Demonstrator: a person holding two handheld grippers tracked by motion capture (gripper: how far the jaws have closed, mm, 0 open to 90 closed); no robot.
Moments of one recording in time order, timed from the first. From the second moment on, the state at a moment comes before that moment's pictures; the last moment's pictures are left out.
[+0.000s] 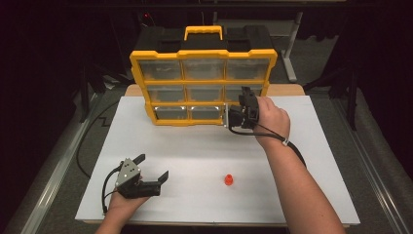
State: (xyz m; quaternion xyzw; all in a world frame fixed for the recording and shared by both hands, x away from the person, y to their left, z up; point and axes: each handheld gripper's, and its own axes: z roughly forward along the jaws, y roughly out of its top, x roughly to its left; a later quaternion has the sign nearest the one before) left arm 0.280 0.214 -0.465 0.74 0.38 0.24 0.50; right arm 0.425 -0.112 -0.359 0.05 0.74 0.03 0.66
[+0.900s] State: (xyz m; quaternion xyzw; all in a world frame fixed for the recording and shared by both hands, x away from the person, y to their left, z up) left arm 0.280 0.215 -0.465 0.74 0.38 0.23 0.50; right arm 0.444 -0.108 -0.362 0.03 0.73 -0.01 0.68
